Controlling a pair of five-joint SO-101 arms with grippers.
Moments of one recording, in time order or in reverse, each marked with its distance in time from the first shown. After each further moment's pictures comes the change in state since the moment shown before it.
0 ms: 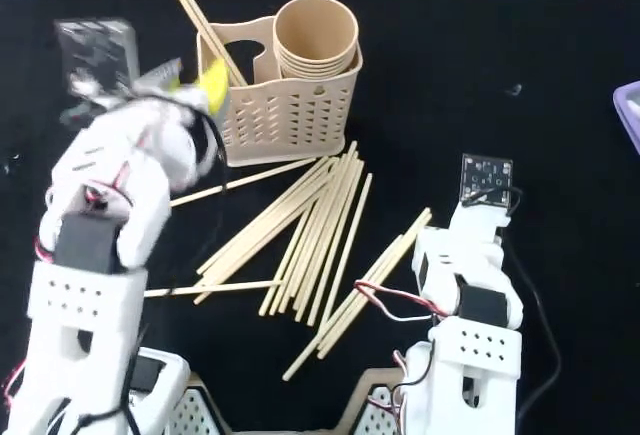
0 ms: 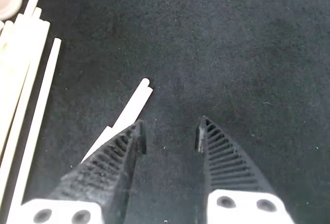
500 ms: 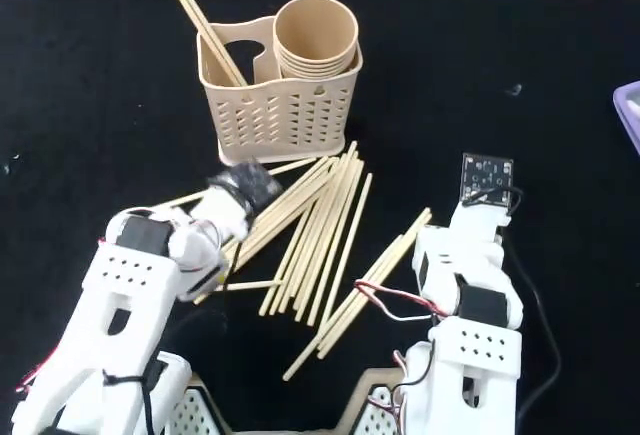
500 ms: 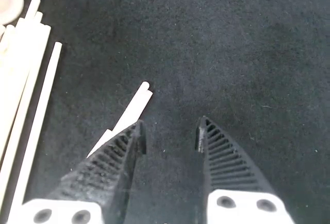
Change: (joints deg) left arm 0.8 6.8 25.1 19.6 -41.5; right arm 0.0 0.0 0.0 -0.7 0.0
